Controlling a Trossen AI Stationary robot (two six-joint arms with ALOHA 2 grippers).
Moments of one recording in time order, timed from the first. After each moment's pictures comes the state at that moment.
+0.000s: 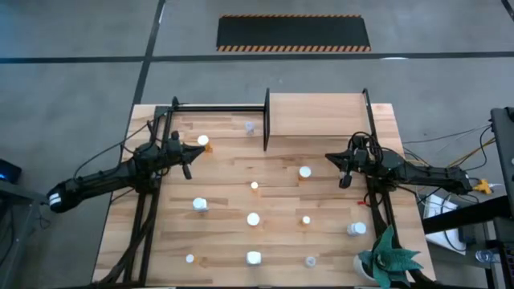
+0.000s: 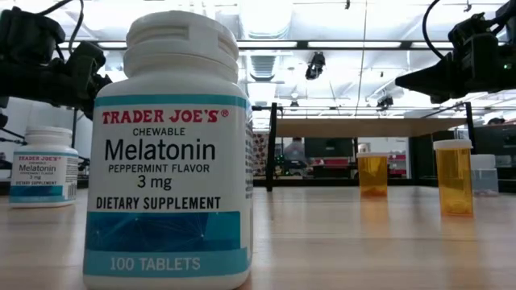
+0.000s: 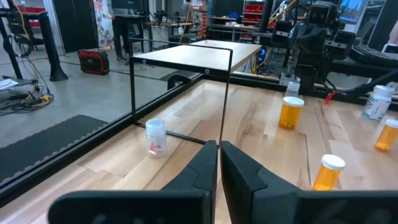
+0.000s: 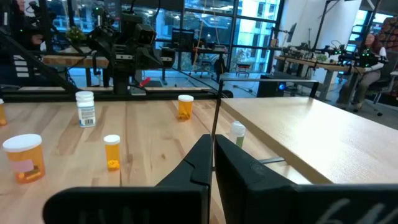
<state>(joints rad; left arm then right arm) 0.41 0.24 0.01 0.12 0.01 -0.05 -0.09 0.06 0.01 0.04 0.18 -0.11</state>
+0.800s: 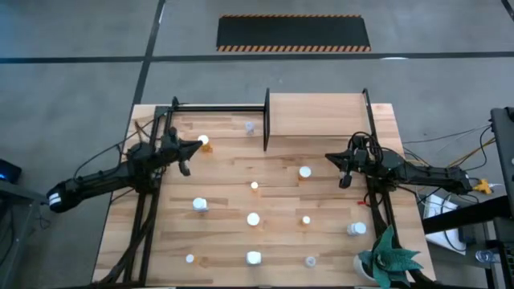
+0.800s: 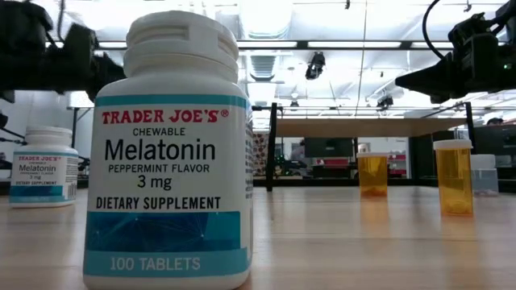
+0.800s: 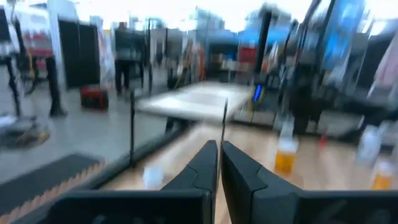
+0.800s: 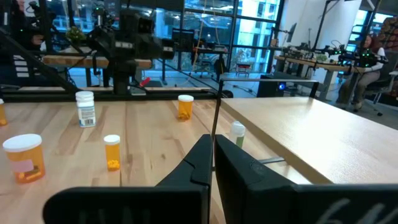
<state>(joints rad) 0.41 0.24 0.01 0.34 0.02 -0.09 -0.09 0.06 0.01 0.04 0.18 -0.11</state>
